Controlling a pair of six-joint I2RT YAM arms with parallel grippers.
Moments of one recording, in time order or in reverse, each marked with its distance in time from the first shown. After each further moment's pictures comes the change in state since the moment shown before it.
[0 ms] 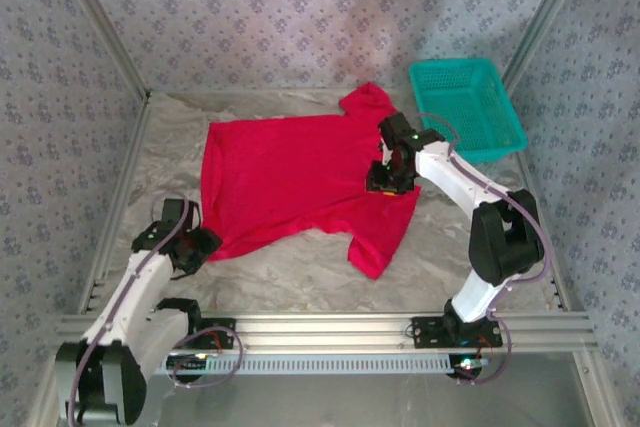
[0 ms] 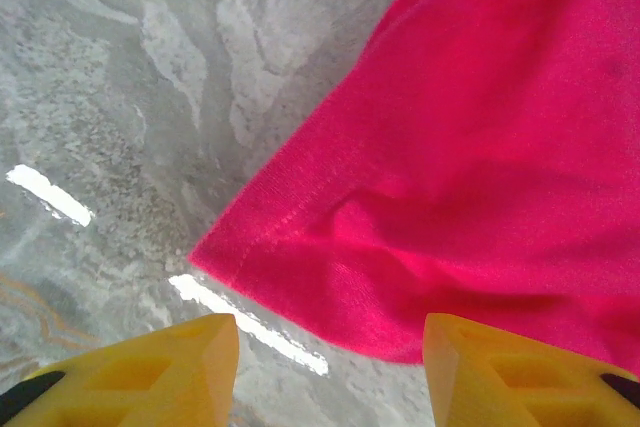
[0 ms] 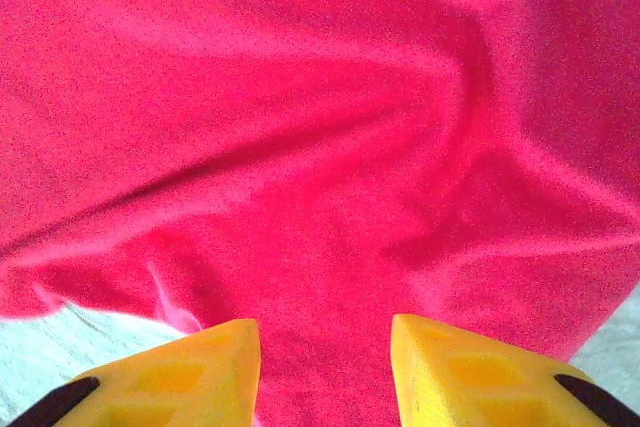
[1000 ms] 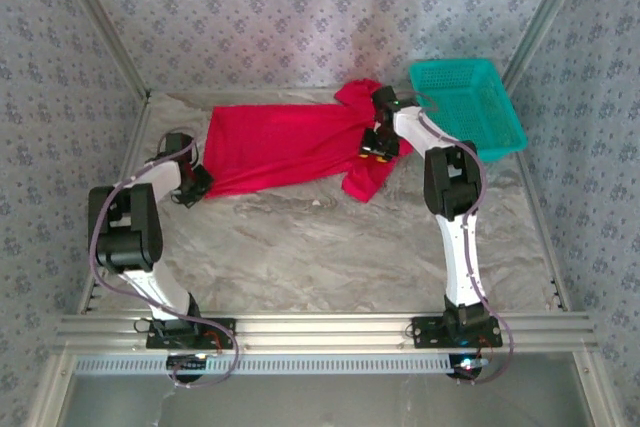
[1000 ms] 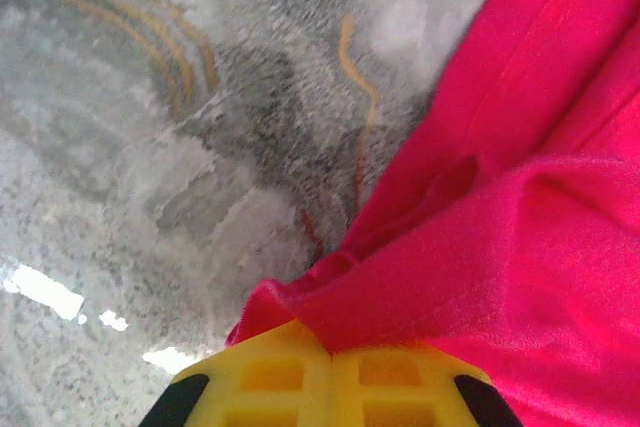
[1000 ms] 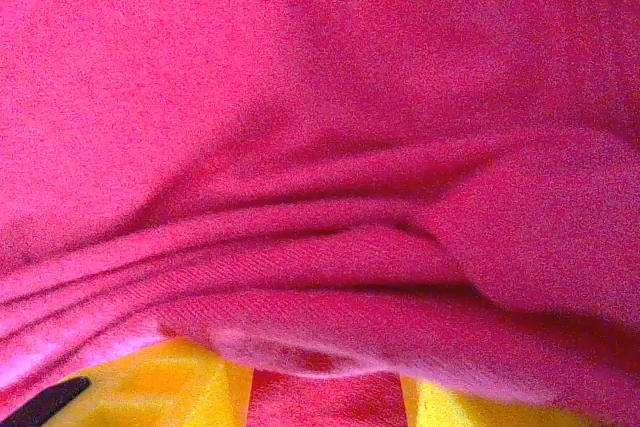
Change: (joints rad) left arm 0.134 0.822 0.546 0.291 -0.022 0.191; right arm -0.128 0.652 0.668 -0.016 0.016 0.019
